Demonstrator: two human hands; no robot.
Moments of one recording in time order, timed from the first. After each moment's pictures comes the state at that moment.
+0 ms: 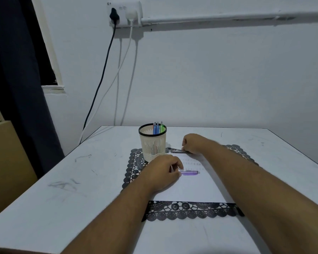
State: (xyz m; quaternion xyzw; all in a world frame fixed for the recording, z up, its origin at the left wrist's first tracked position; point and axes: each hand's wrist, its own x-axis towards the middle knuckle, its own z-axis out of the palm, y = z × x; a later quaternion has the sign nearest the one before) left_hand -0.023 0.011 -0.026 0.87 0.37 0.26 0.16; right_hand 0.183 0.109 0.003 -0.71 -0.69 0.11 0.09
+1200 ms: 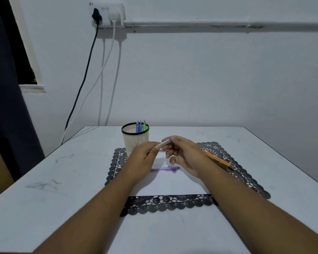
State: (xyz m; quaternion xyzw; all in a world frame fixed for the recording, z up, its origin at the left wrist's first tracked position) left_hand -0.021 0.009 -0.018 0.80 0.34 0.43 0.23; right_hand 0.166 -0.031 0.007 -0.35 -0.50 0.56 0.56
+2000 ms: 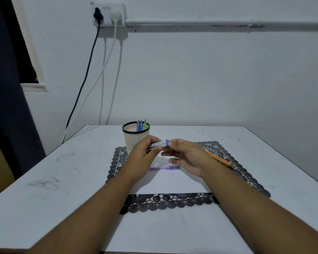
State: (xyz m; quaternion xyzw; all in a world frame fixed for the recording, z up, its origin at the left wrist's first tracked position) left_hand -0.020 -0.006 -0.010 0.76 0.30 0.48 0.32; right_hand 0.167 -0.040 0.011 -0.38 -0.46 0.61 0.53
